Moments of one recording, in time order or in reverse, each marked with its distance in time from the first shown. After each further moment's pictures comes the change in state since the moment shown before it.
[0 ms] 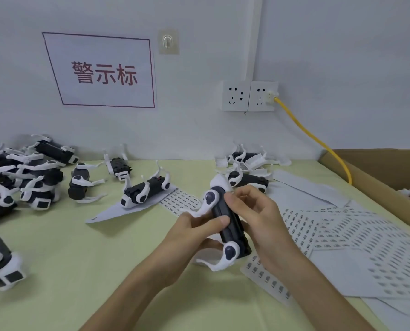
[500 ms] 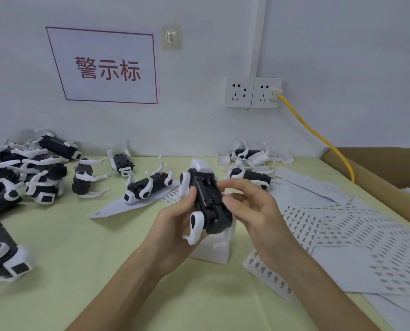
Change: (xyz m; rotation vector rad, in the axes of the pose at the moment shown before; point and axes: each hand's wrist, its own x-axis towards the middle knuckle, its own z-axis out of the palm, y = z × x) left_hand -0.007 0.014 -0.009 -0.479 -0.063 0.021; right_hand -0.002 -0.002 0.002 -0.017 -0.131 -0.075
